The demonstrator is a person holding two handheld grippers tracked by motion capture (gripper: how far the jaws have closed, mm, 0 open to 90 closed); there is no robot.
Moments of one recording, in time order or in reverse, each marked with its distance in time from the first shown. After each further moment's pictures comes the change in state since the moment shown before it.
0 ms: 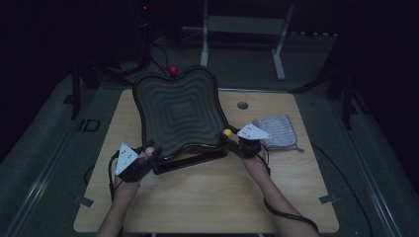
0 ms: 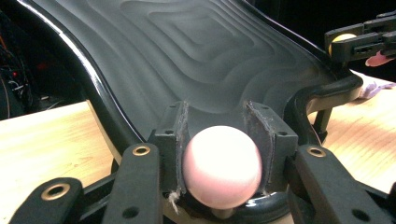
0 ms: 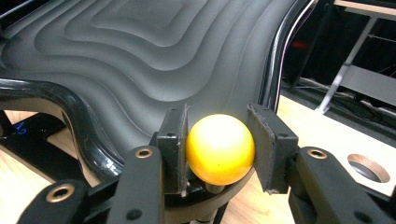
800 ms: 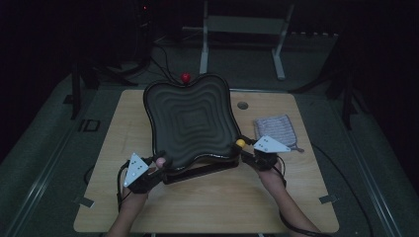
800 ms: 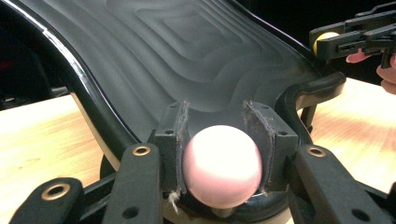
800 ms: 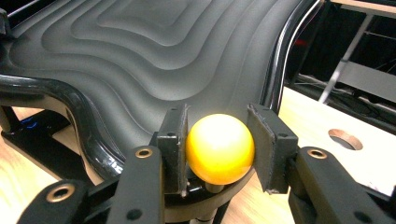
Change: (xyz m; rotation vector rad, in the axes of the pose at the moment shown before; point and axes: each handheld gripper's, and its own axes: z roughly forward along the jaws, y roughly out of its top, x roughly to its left) left arm -0.041 0.001 -0.010 0.012 -0.101 0.004; right arm -0.002 -0.017 -0.054 0.005 0.009 0.000
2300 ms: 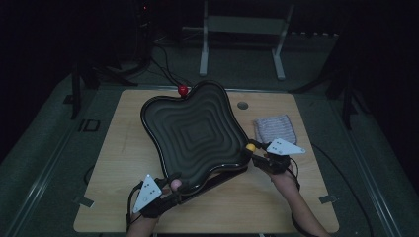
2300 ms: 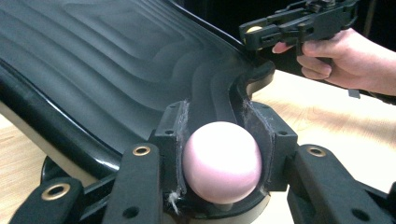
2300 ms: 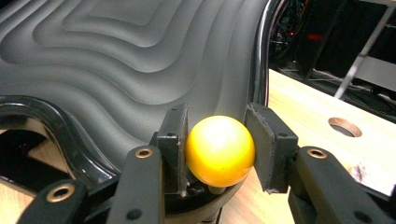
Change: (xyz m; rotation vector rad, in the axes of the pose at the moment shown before) left arm -0.061 -0.004 -0.021 0.006 -0.139 0.001; right arm -0.020 -0.008 -0.025 0.014 0.071 0.004
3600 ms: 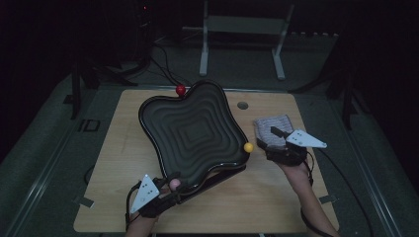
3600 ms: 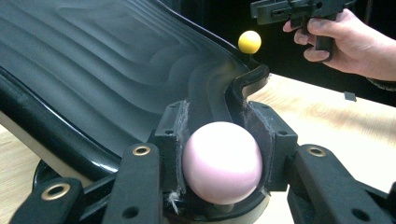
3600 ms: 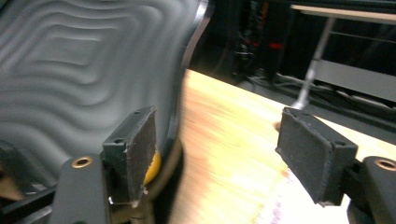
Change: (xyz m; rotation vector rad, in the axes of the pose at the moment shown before) left arm 0.005 -0.003 -0.001 -0.026 -0.017 -0.002; right arm -0.036 0.012 -0.031 -0.060 -0.129 0.087
